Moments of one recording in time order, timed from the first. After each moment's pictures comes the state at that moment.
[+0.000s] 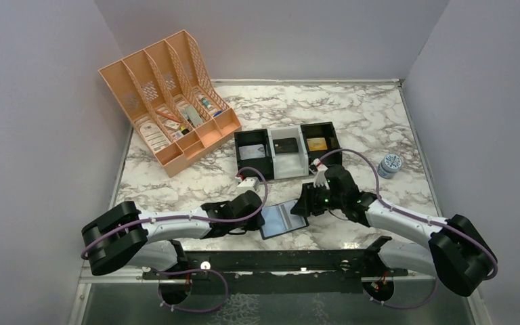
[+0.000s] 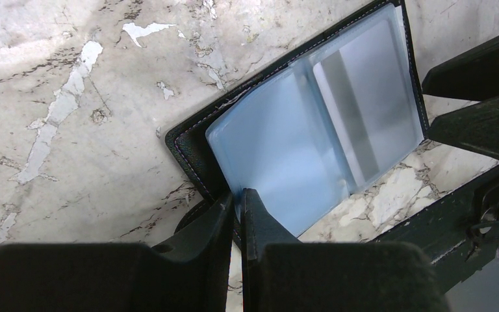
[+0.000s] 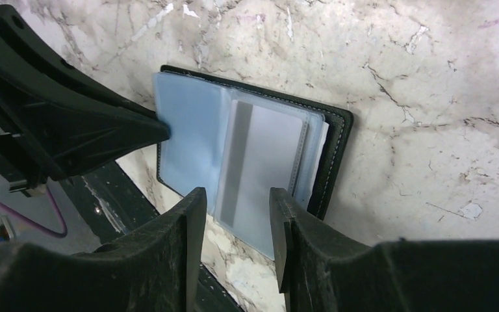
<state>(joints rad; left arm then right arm) -1.09 1.28 0.46 -0.04 -0.18 -0.95 0.64 1.13 0.39 0.03 -0.39 0.53</state>
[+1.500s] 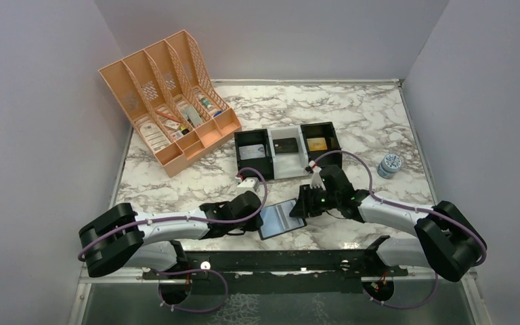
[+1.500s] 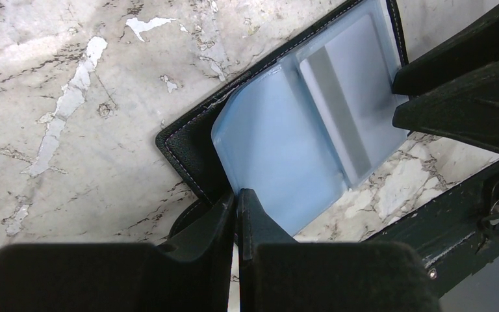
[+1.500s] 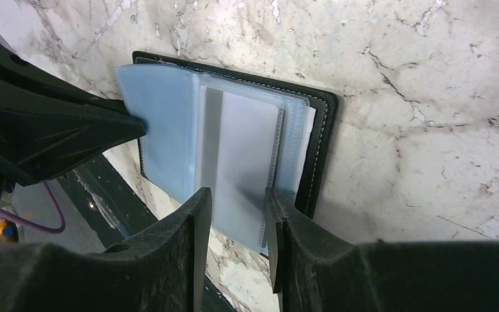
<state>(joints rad) -1.09 1.25 0.46 -0.07 -0.18 -0.93 0.64 1.26 0.41 0.05 -0.43 0.53</state>
